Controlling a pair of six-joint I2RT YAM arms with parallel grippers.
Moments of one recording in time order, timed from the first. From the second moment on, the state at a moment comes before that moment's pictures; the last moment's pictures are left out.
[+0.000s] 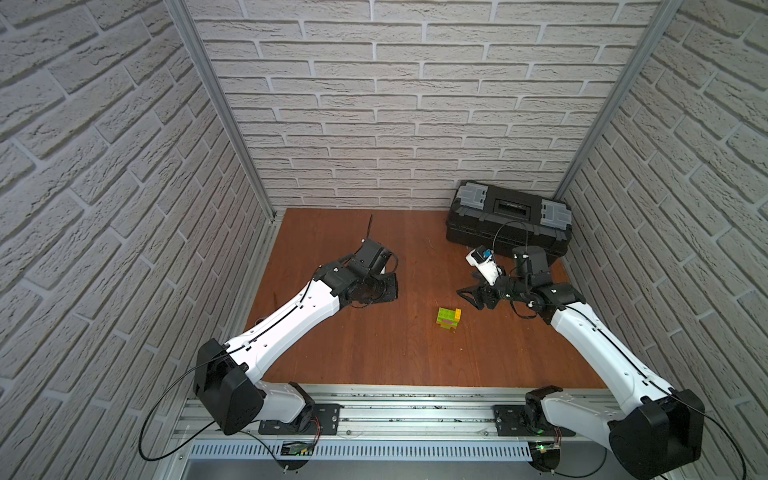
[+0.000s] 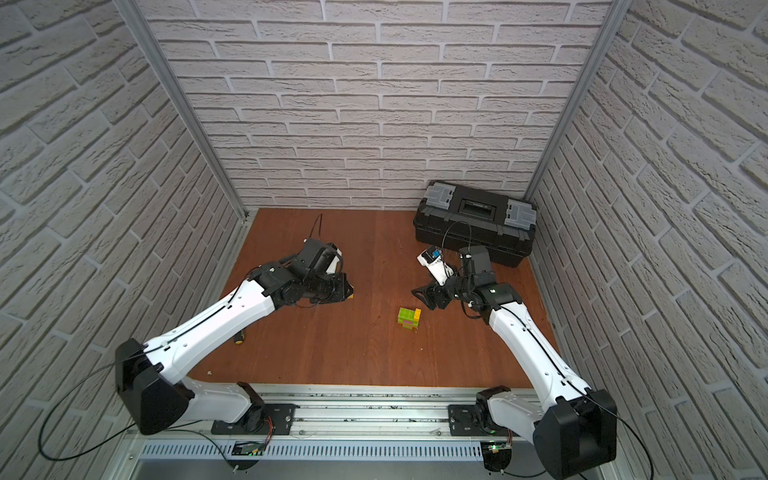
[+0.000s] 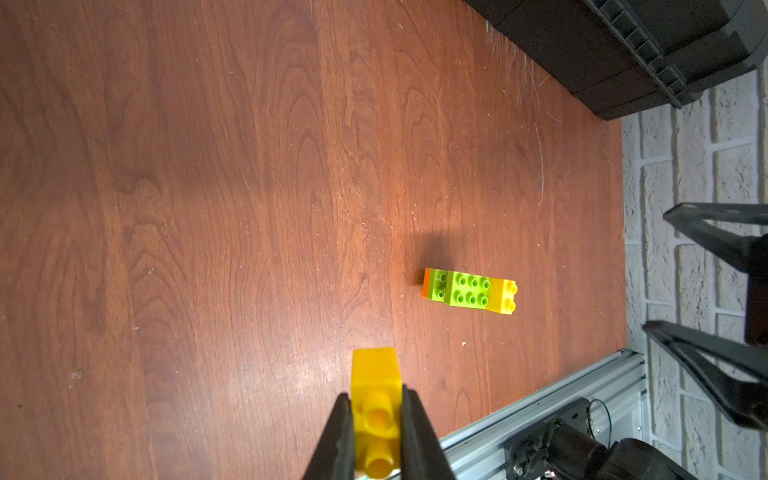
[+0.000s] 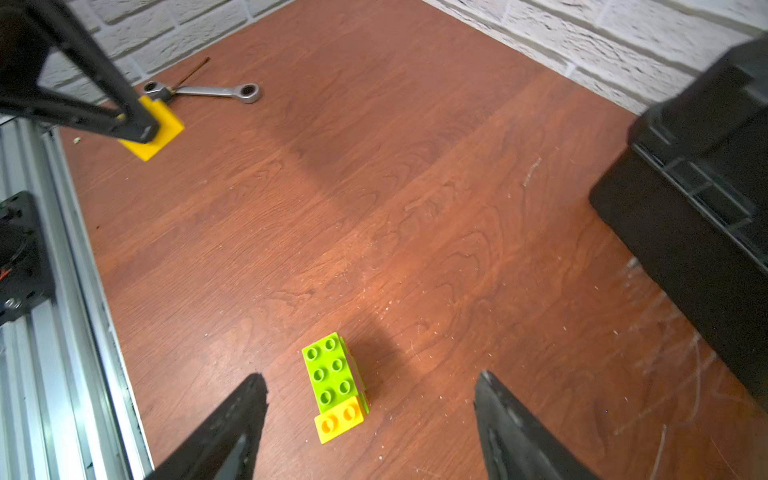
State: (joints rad) left arm -0.70 1.37 1.26 -0.83 0.12 -0.68; right arm 0.19 1.15 0.93 -0.58 -0.54 -0.41
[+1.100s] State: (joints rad) left arm -0.71 1.66 1.39 -0.66 0.42 -0.65; right arm 0.23 1.15 0.94 -0.58 -0.24 0.03
